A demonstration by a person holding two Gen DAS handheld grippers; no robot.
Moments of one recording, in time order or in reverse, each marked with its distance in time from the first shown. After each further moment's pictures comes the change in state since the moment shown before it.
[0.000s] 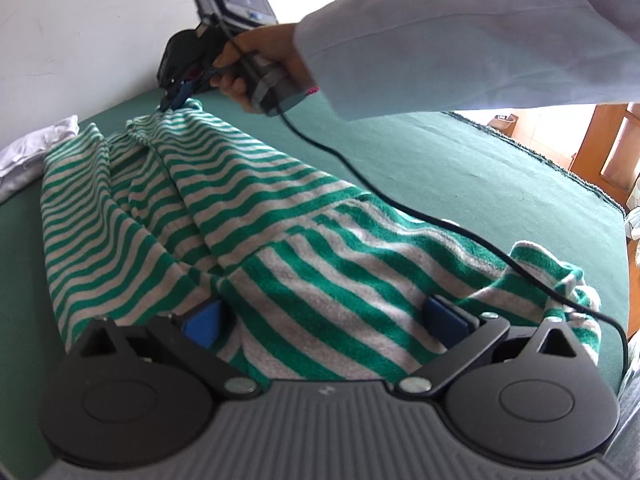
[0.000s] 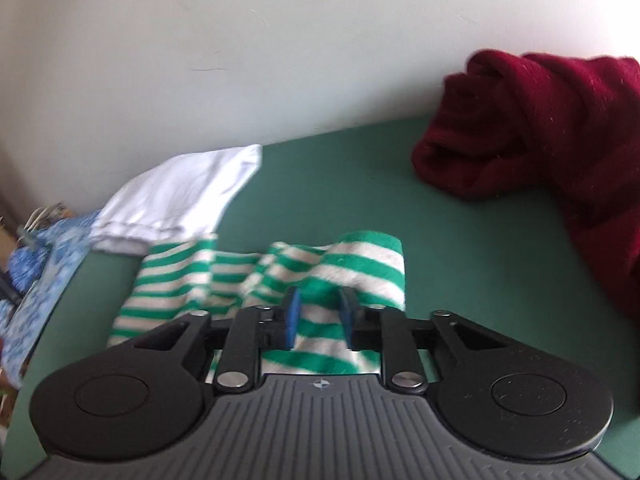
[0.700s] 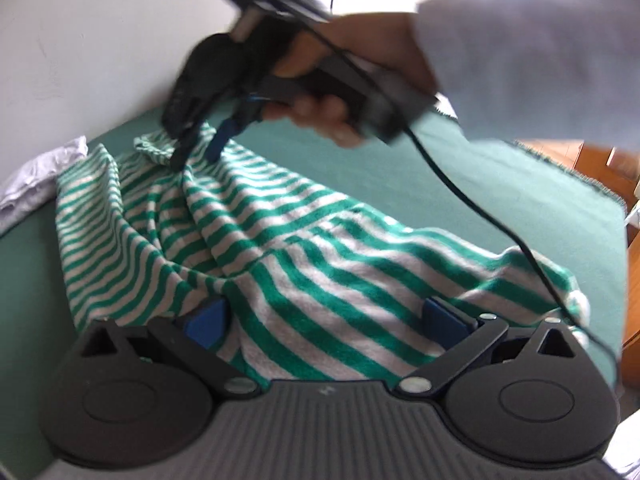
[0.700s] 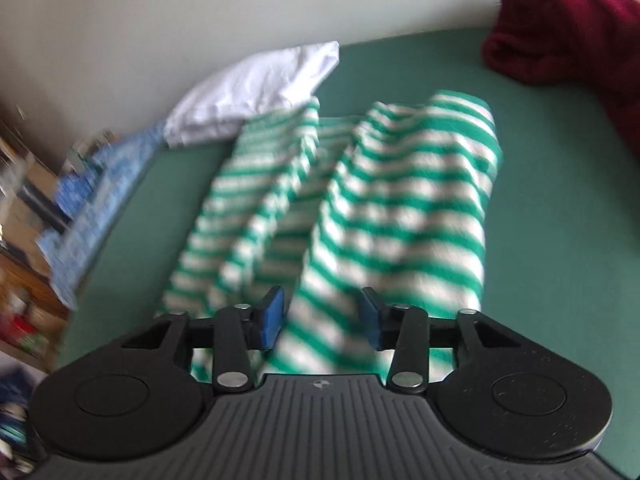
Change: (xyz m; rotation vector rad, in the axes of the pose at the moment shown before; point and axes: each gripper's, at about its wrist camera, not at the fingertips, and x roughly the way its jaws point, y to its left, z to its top) left arm -0.031 -0.013 0.004 0.028 -0.038 0.006; right arm -0.112 0.053 -0.078 -0.035 0.117 0.139
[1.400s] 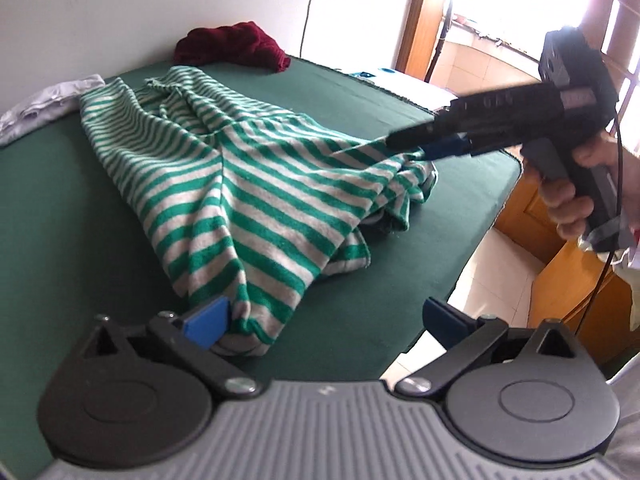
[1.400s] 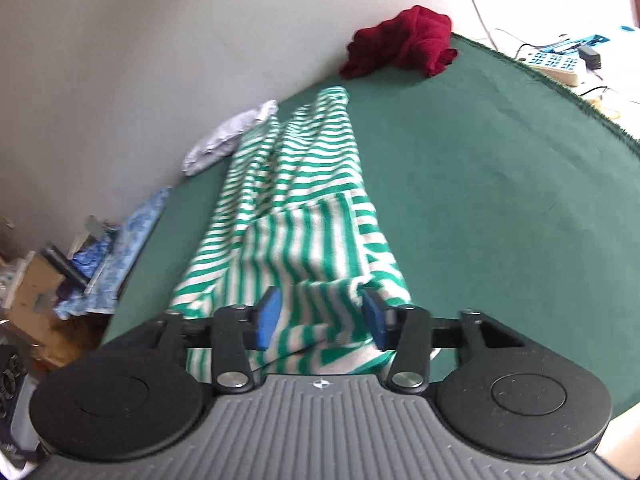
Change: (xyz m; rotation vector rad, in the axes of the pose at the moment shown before) left arm -0.106 0.002 -0.108 -0.110 0.057 -0.110; right arm -0.176 0.065 -0.254 0.257 -0.172 -0.179
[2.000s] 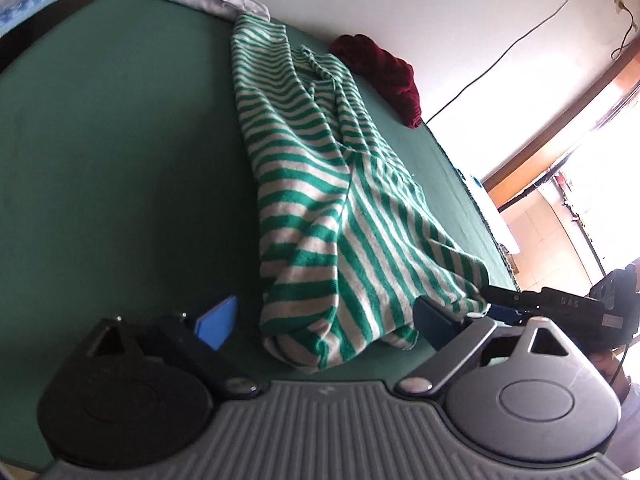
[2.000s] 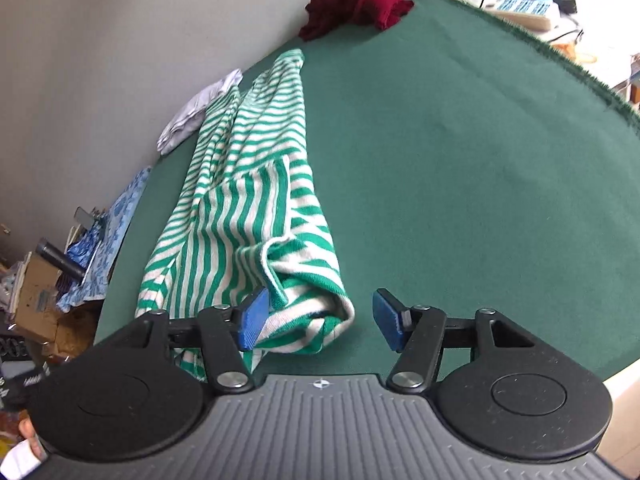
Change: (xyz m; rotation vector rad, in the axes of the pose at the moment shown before) left arm -0.002 0.058 -0.010 -0.639 -0.126 0.019; right arm 0.003 -0.050 0.005 0.107 0.121 0.051
